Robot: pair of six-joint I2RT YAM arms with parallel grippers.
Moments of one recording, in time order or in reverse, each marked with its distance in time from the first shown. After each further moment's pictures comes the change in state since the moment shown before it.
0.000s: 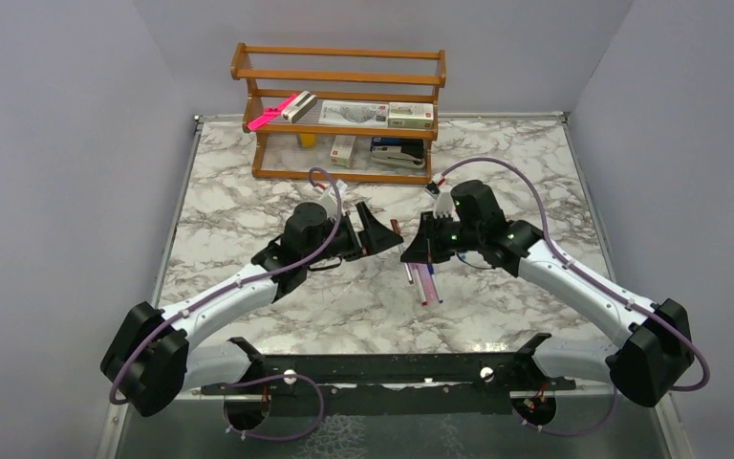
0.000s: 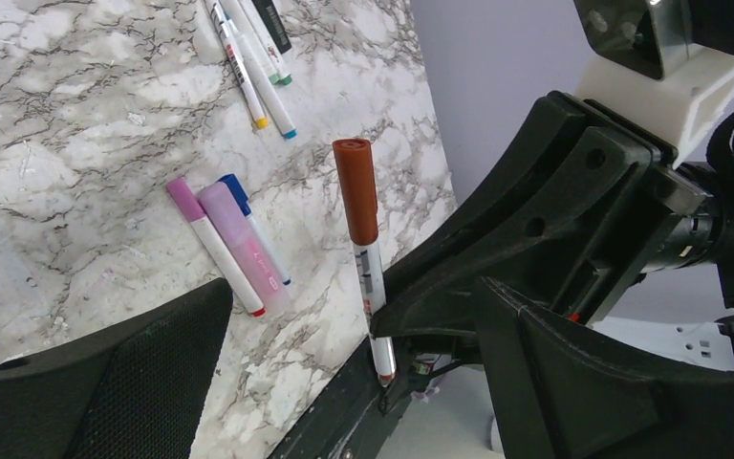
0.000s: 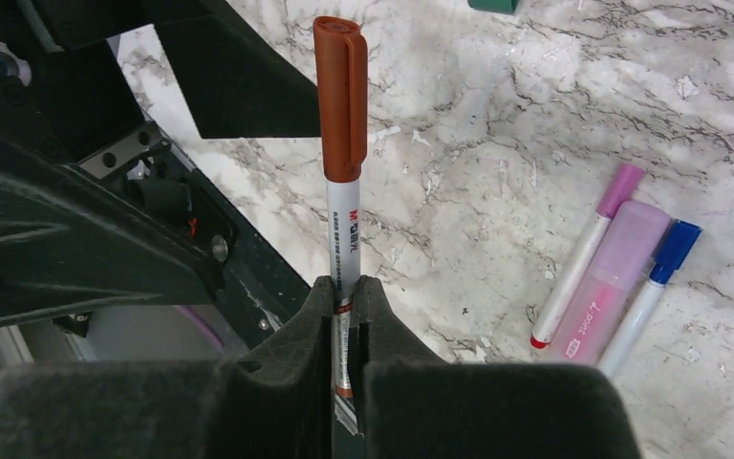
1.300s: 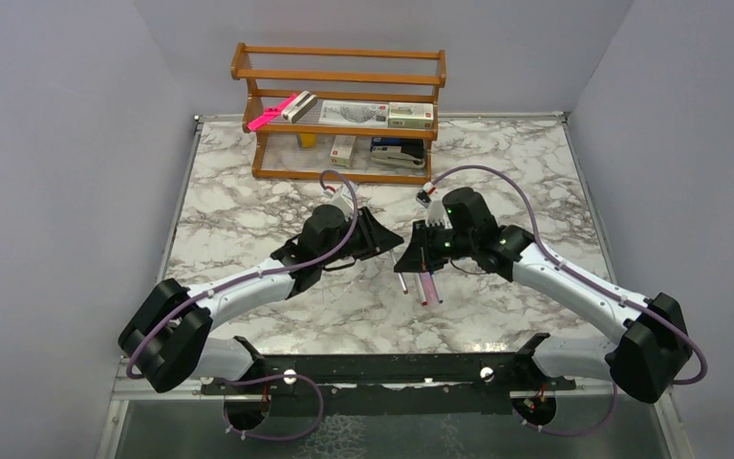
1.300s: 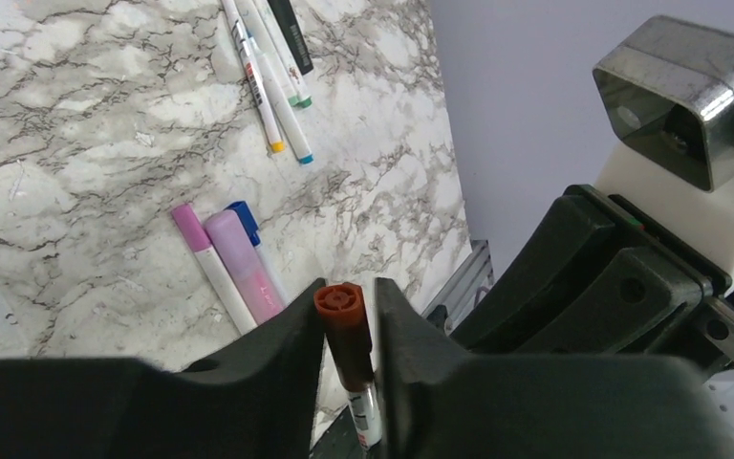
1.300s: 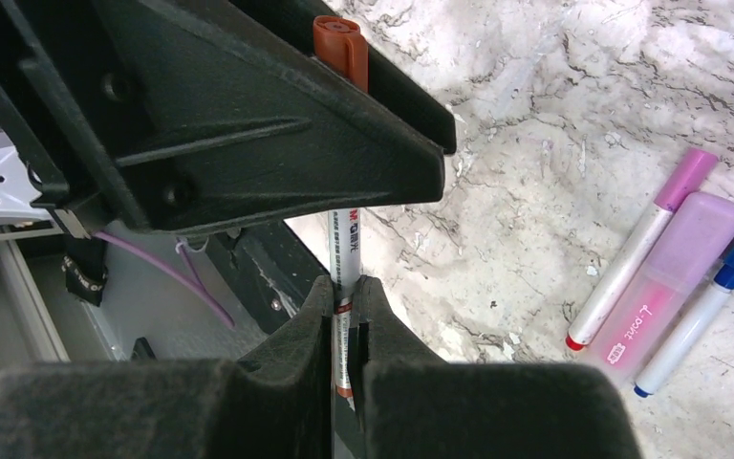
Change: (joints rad) left arm -0.067 0.146 0.016 0.117 -0.129 -0.051; right arm 0.053 0.014 -0.040 0.053 -0.042 0.032
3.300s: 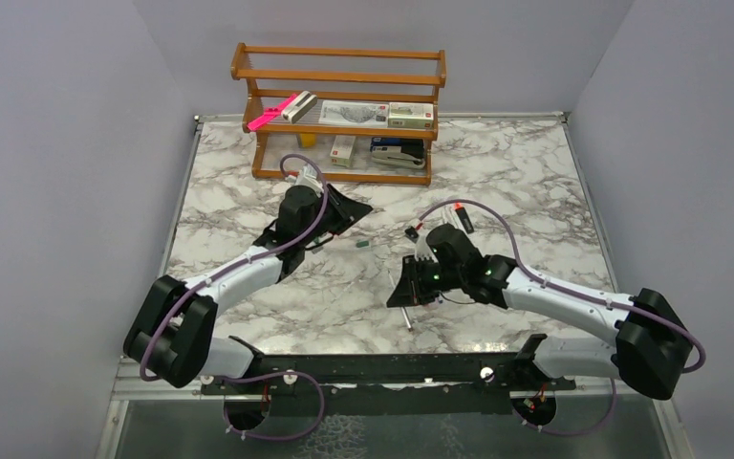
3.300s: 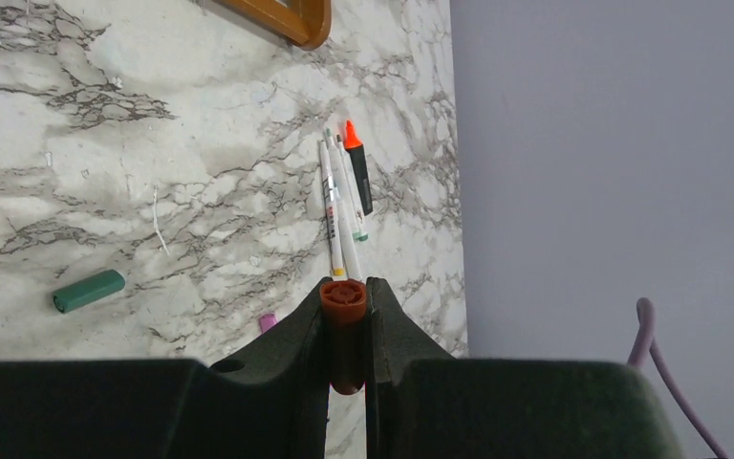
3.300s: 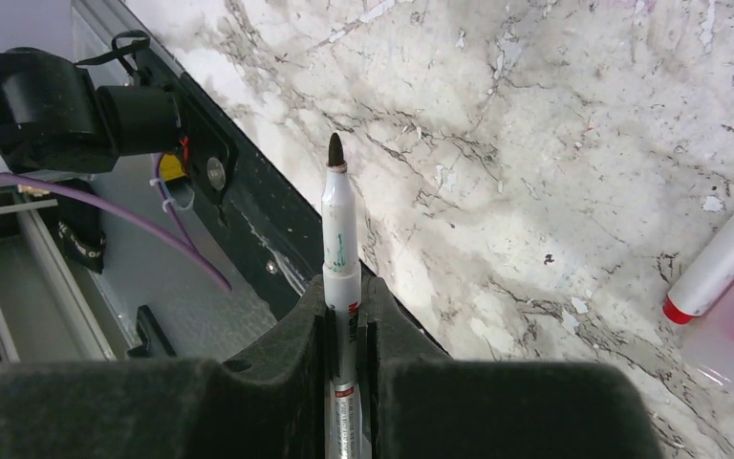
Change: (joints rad) left arm 0.220 0.028 0.008 0.035 -0.039 -0.063; right arm 0.164 -0.005 -0.213 0.167 0.061 0.158
